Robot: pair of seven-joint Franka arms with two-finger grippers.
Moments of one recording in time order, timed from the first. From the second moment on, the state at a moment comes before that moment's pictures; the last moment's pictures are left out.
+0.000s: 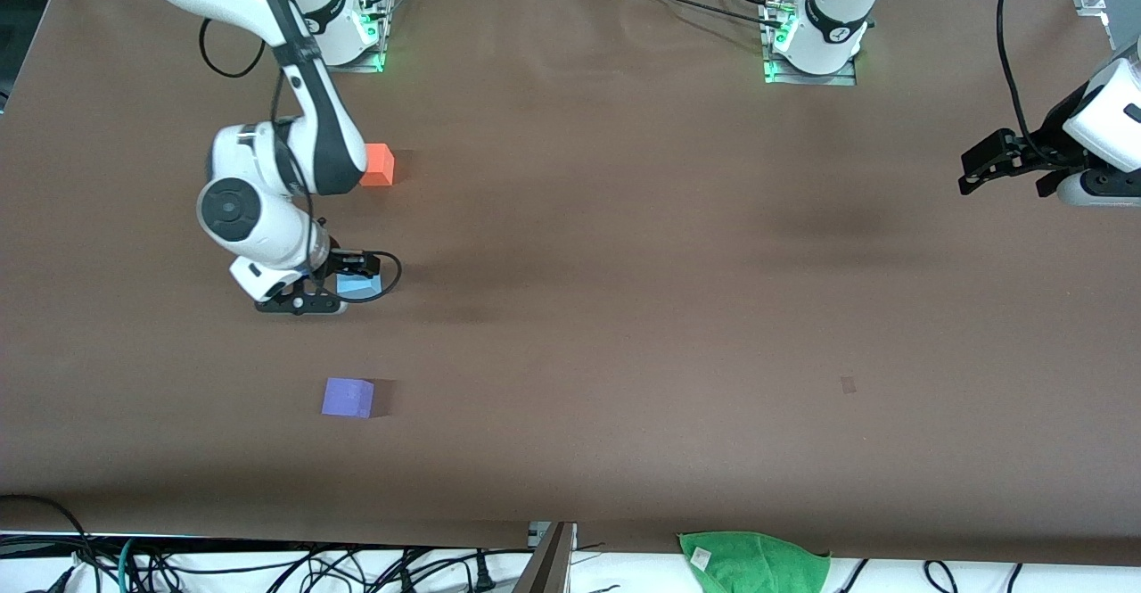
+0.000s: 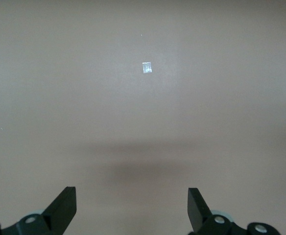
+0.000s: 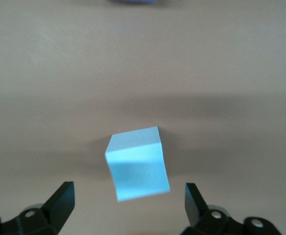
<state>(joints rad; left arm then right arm) -0.11 -0.02 0.11 -1.69 0.00 1.67 -0.01 0.52 0.39 -0.31 -1.86 0.12 2.11 0.14</state>
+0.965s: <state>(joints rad) -0.11 -0.02 0.11 -1.69 0.00 1.67 -0.01 0.51 0.36 -0.52 -1.32 0.12 1.36 -0.08</state>
